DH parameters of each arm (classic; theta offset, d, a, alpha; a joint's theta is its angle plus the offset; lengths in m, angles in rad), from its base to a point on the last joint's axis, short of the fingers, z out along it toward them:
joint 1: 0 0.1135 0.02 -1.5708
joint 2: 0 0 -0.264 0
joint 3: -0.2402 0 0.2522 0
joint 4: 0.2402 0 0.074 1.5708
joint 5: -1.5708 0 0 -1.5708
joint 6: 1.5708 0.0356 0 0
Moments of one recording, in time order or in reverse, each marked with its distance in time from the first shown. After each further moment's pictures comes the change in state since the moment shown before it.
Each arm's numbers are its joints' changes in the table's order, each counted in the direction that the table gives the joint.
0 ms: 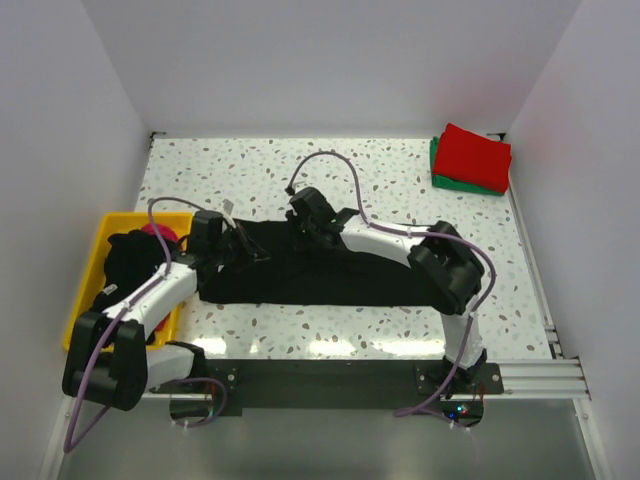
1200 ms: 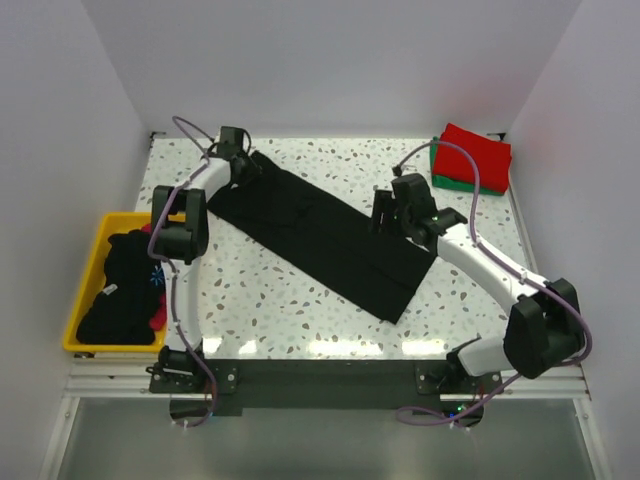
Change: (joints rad) left arm 0.099 1.072 -1.153 0.230 0.442 -0.024; right arm -0.356 -0.561 0.358 0.166 -0.047 0.025
